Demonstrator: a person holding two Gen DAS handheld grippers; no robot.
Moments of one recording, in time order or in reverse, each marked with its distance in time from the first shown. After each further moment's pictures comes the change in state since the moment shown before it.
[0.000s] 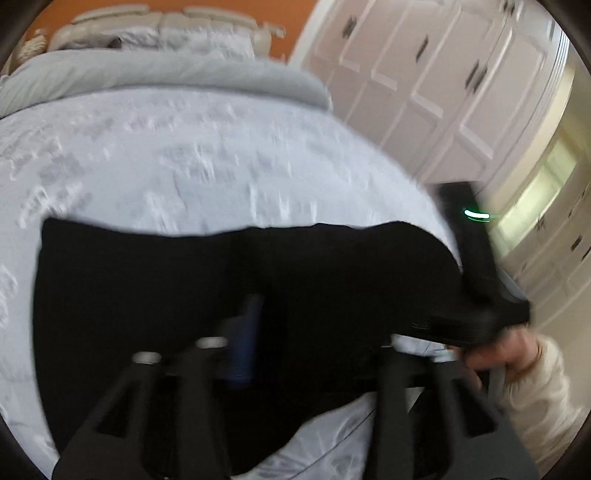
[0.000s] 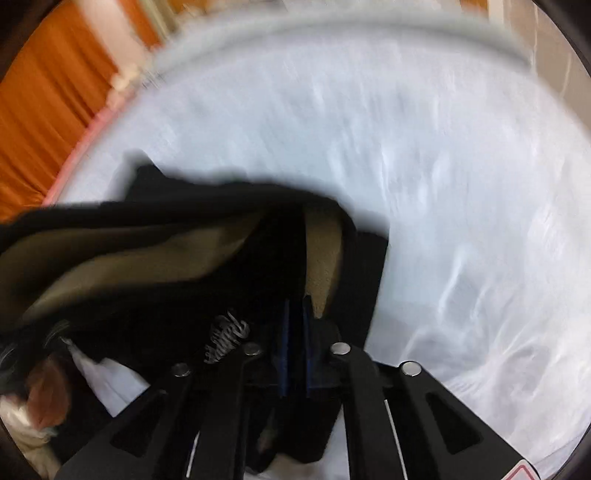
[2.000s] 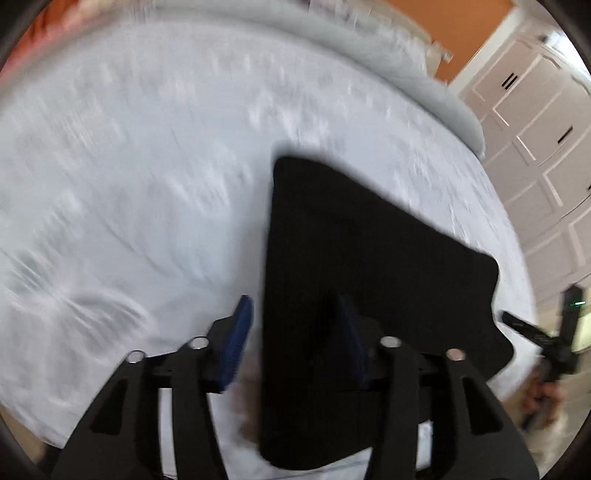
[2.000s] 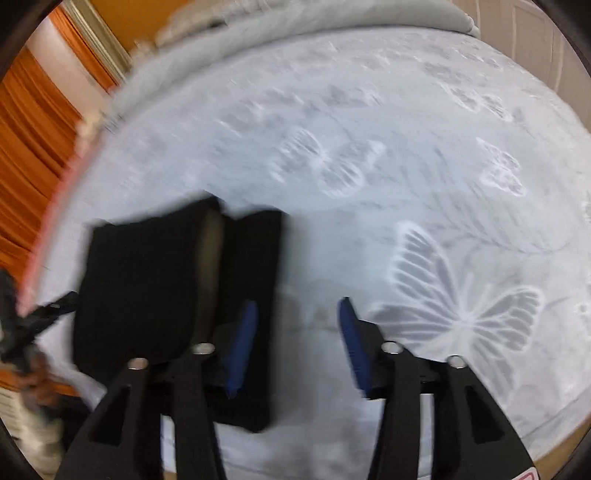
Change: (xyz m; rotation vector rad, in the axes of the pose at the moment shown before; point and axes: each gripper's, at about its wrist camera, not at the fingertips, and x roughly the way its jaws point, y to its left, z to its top) left arm -0.111 0.164 -0.060 -0.452 -0.044 0.374; right arm -0.043 -0.018 -0.014 0.182 -0.122 -0.019
